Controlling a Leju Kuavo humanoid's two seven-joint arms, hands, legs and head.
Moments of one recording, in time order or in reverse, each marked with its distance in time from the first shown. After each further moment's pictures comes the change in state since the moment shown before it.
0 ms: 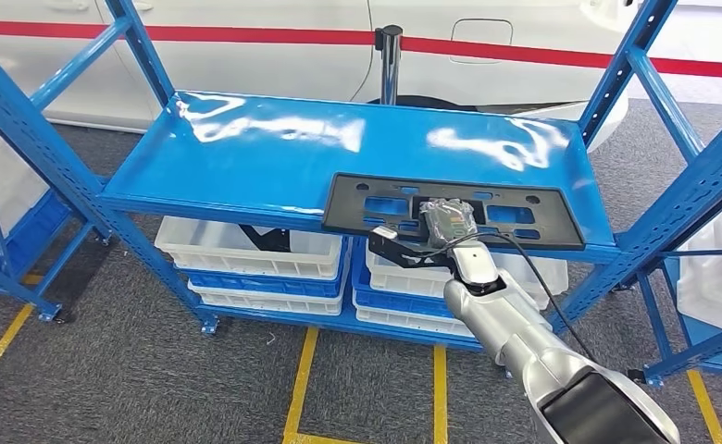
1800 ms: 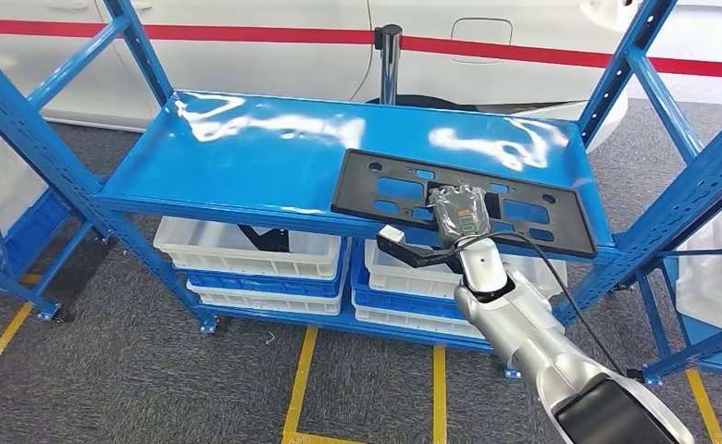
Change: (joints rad) left arm -0.007 0.000 0.027 0.000 -0.051 -0.073 -0.063; right arm 0.003 -0.058 0.003 -0.119 0.271 -0.160 0.015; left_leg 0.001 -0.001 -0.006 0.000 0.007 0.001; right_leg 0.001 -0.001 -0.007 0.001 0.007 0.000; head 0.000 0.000
